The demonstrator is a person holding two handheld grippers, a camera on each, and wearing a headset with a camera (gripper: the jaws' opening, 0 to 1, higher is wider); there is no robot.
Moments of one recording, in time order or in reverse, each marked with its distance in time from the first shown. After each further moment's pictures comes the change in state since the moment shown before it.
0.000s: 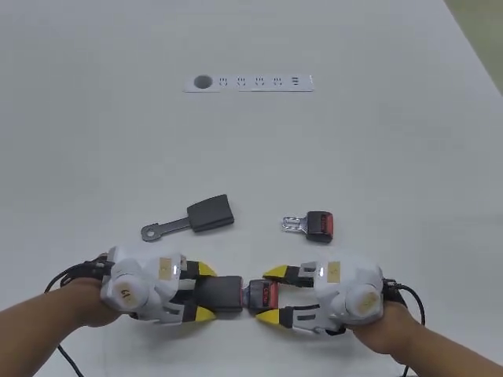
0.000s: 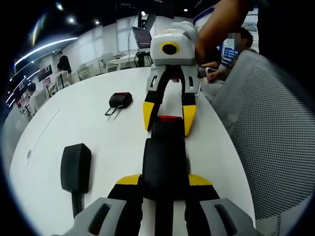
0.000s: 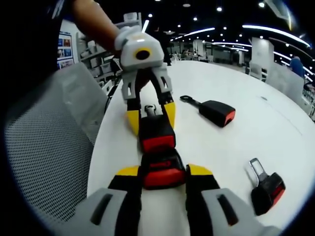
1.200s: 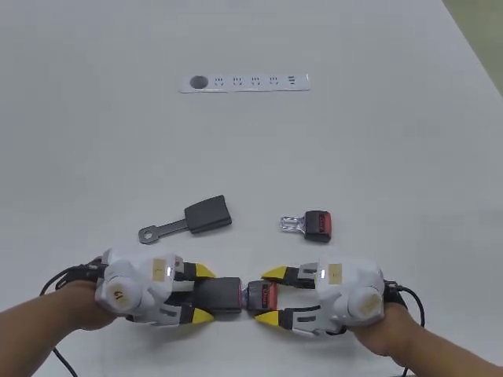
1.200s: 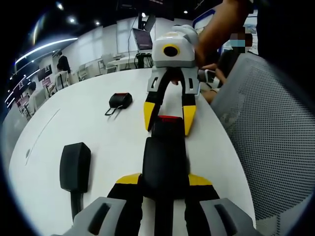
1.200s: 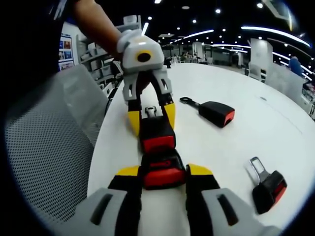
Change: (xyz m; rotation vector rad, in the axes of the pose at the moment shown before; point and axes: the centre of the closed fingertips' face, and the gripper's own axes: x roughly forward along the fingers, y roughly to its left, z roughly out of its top) left arm 0.002 -0.001 0.000 -0.007 -0.016 -0.010; right arm -0.002 0.001 -0.001 0.009 -0.028 0.003
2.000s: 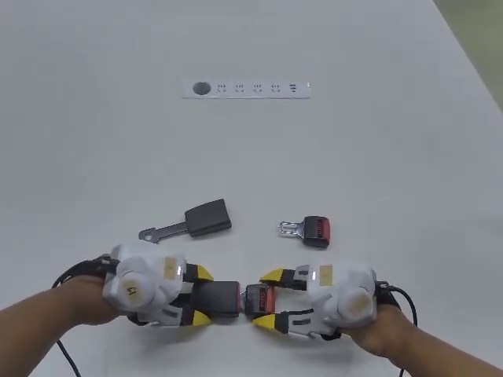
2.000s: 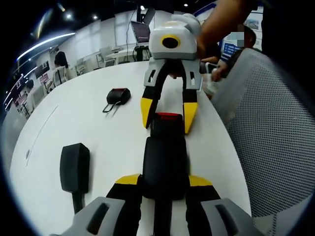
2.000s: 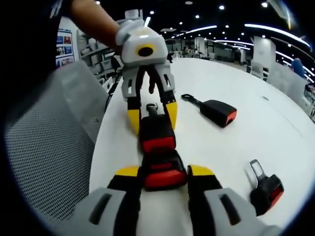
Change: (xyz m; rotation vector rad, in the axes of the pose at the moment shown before) left arm -0.002 -0.001 -0.002 -0.007 0.101 -0.003; right arm 0.000 0.000 0.005 0.033 0.043 -0.006
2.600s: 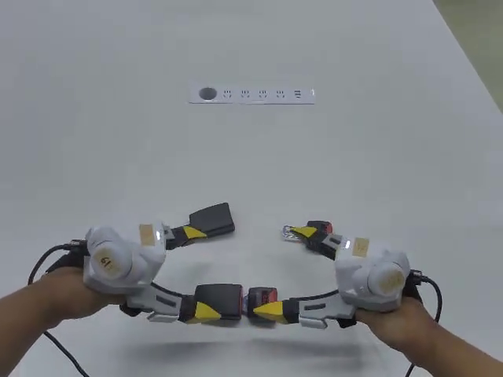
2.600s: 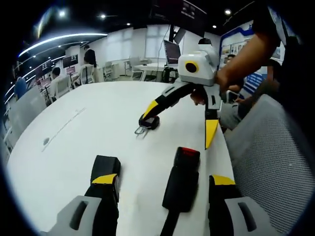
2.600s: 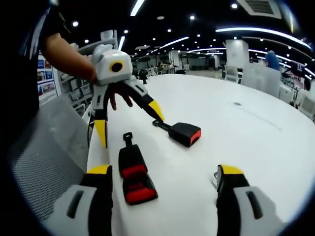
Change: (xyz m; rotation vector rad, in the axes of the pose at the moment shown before) left arm -0.051 0.038 0.046 -0.194 -0.199 0.156; right arm -0.042 -0.050 0.037 0.116 -0.145 -0.170
